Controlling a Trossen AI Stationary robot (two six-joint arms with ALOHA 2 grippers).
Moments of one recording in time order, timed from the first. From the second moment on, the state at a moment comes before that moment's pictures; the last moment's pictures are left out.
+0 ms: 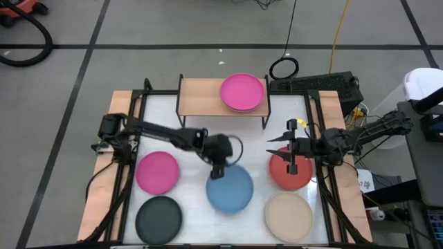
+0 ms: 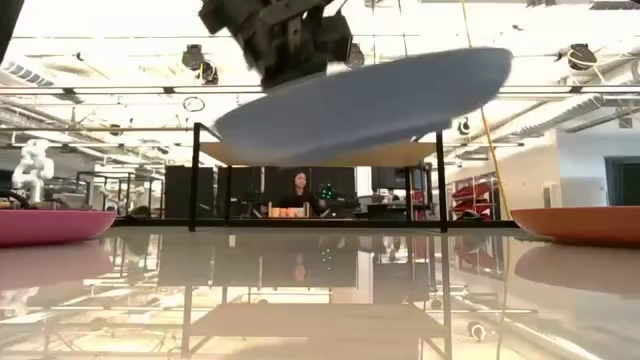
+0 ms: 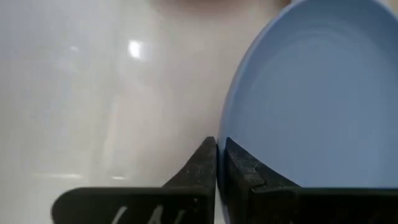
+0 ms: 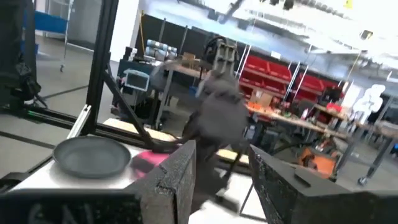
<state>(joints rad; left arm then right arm) -0.02 1.80 1.31 -0.42 0.18 -0.18 0.32 0.72 0.52 0.31 0.31 -0.31</state>
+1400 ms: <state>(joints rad) 0.68 1.91 1.89 -0.55 0.25 0.04 0.32 0.66 0.52 0.38 0.40 -0.56</state>
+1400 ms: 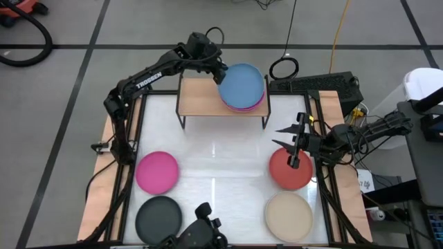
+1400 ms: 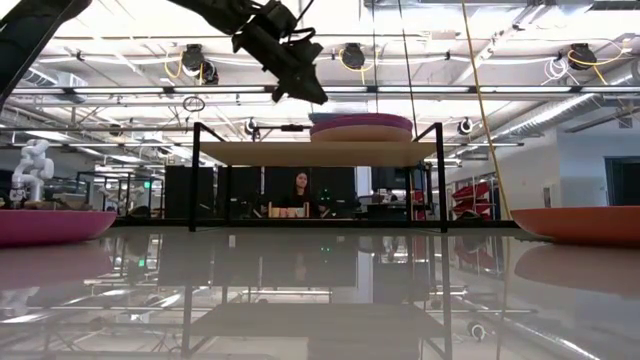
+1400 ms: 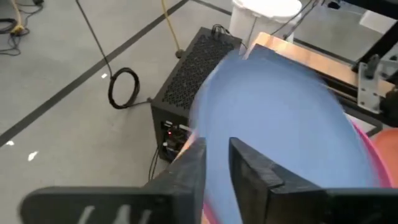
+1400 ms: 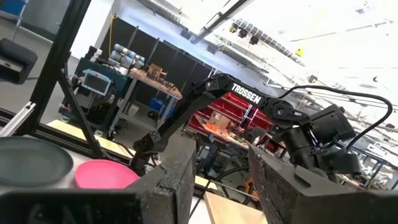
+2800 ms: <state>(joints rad) 0.01 0.84 0.65 0.31 -0.16 -0.04 0.31 0.80 0.63 0.27 0.86 -0.46</state>
